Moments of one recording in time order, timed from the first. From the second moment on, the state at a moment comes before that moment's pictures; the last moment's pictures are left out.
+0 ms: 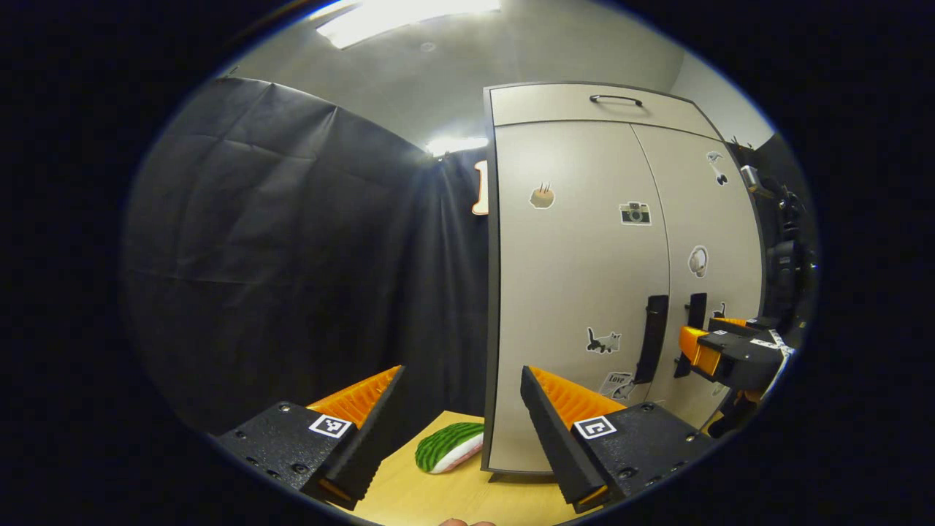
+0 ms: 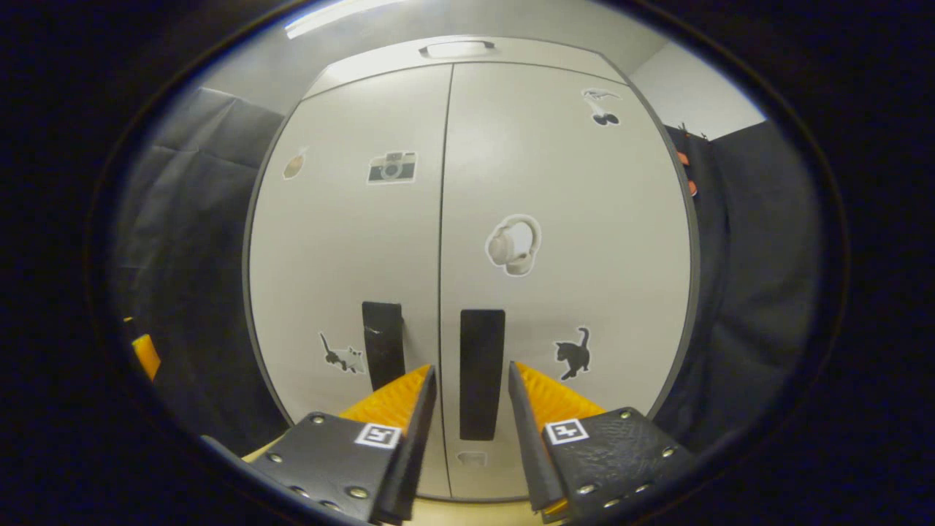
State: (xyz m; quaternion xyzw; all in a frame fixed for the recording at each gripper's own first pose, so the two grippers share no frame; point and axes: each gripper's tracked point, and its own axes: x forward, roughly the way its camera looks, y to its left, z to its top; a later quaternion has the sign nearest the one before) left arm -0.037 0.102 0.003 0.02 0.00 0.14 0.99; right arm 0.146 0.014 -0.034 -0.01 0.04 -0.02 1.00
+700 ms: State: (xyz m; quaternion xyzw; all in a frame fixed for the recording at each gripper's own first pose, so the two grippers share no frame) left arm -0.041 0.113 -0.009 0.01 0.01 0.16 0.99; right arm 0.159 0.014 -0.045 -0.03 0.04 -0.04 1.00
